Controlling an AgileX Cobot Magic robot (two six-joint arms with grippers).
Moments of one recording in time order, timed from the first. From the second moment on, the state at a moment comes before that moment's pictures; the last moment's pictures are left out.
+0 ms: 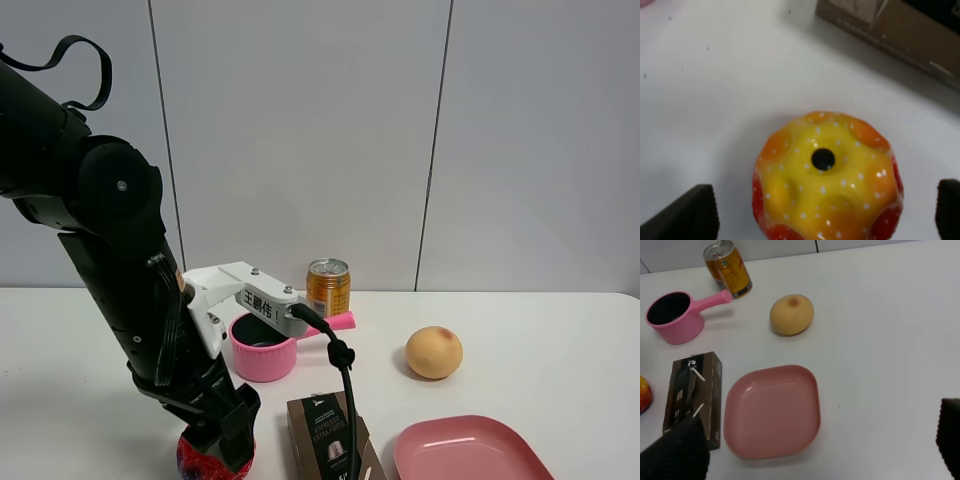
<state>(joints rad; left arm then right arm) -0.62 1.82 -0.97 -0.22 0.52 0.27 -0.01 0.00 -0.49 0.19 1.07 -0.01</state>
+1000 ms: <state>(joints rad) -0.62 1.94 -0.99 -0.24 0.46 0.27 -0.01 0.00 -0.49 0.19 1.07 -0.01</state>
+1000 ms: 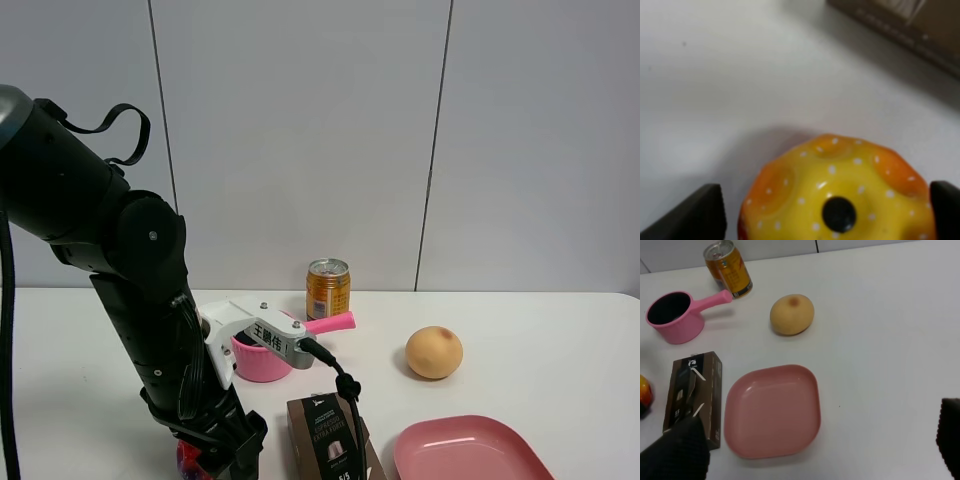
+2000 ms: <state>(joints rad) -0.62 1.76 -1.14 -0.12 0.55 0.27 -0.01 0.00 -0.49 0.19 1.07 -0.01</state>
